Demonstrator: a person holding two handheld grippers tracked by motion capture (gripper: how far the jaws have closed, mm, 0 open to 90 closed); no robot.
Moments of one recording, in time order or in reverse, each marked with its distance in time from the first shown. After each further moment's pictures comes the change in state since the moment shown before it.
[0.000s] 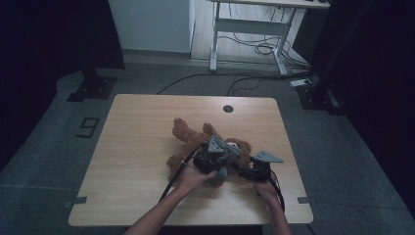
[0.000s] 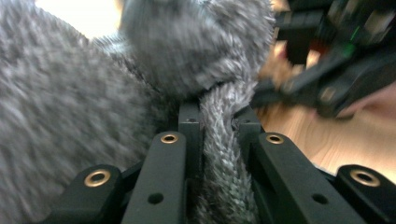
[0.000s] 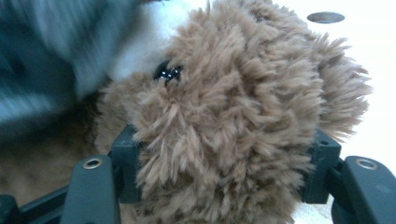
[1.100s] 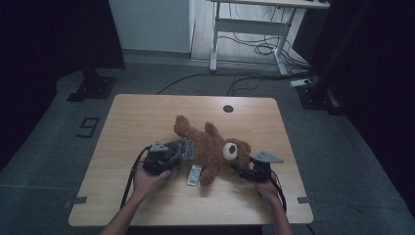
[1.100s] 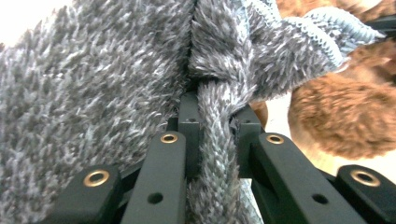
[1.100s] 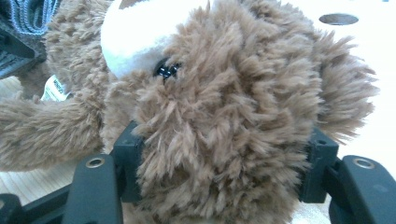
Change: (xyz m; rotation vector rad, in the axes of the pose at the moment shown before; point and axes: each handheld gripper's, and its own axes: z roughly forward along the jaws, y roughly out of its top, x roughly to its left) left arm 0.091 -0.092 -0.086 -0.057 0.076 -0.264; right arm -0.003 -0.002 0.000 -0.006 0.041 -0.029
